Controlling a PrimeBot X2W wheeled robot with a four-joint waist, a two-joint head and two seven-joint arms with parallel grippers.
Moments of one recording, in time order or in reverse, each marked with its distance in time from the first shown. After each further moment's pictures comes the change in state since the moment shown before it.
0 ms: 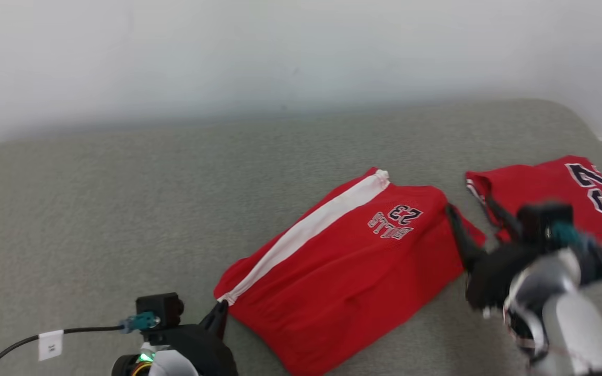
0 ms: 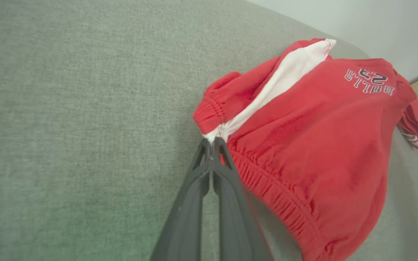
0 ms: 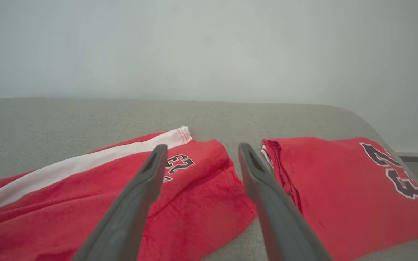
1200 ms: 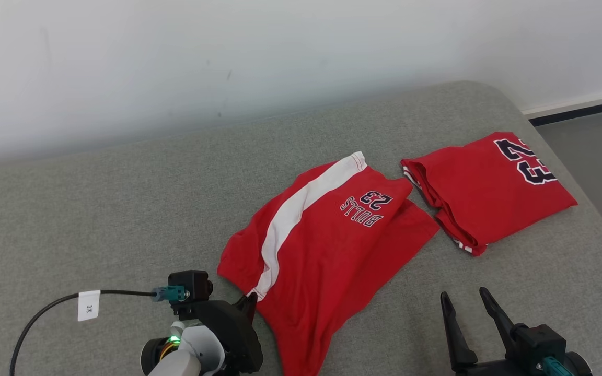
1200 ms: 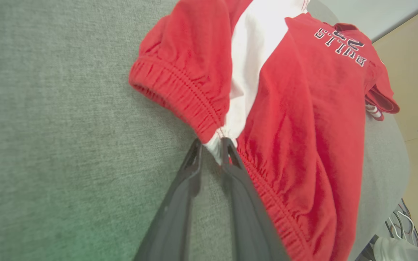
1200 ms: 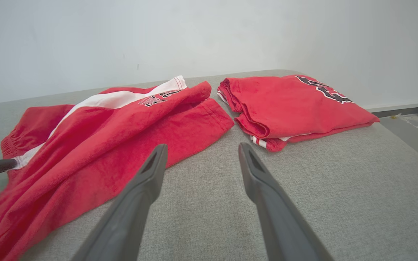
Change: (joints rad) left arm -0.130 -0.126 -0.005 0.198 -0.021 -0.054 0.088; right arm 0.290 0.122 -0.023 0.031 -0.097 0.000 -0.381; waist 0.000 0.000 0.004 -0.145
